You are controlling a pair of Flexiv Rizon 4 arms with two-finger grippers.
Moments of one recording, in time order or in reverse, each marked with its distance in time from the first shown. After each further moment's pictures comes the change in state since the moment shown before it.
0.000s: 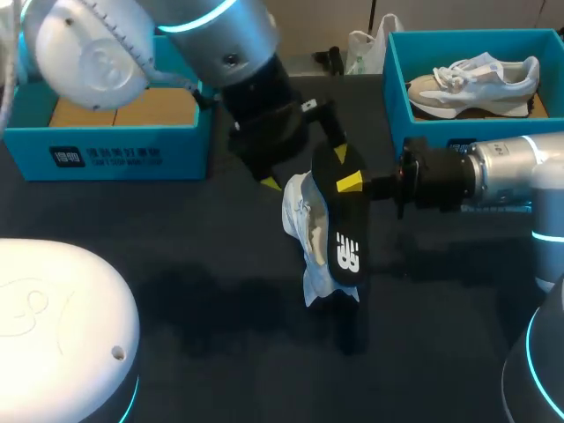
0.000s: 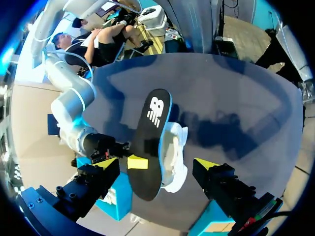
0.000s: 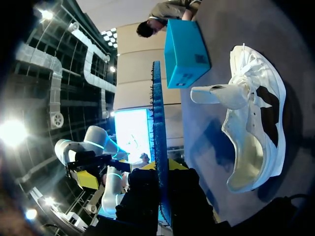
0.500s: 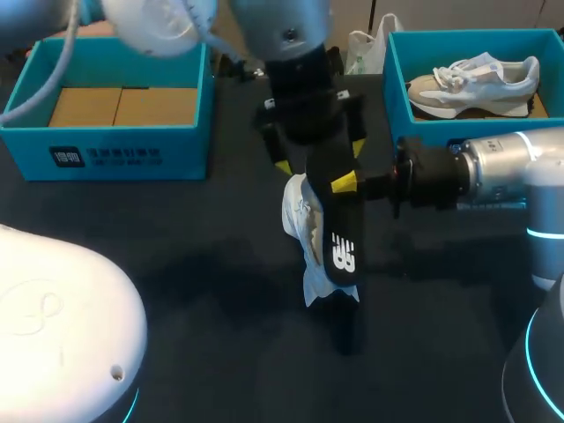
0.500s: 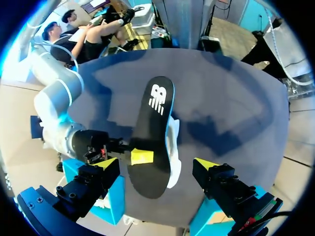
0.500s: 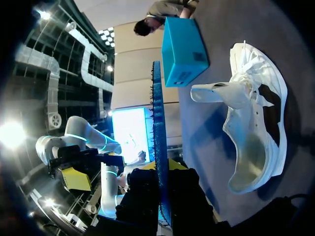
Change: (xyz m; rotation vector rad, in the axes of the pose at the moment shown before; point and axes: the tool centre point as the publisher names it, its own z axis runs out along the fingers) left arm -0.018 0.023 0.013 -0.012 0.187 0.042; right arm 0.000 0.001 0.007 0.012 -0.022 0.012
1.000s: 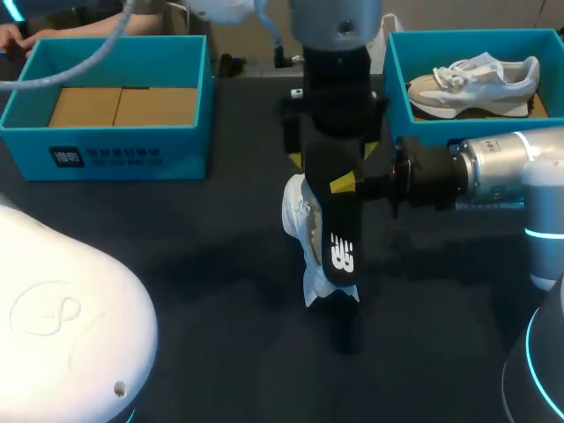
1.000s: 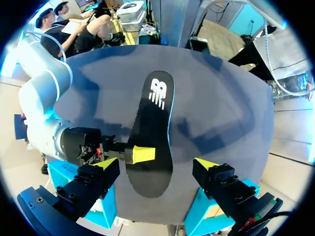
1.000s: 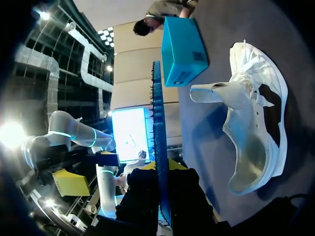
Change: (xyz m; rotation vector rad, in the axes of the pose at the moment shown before) left arm -0.014 0.008 0.010 -0.014 0.176 0.002; right arm -0.001 0.001 0.001 0.001 -0.001 0.002
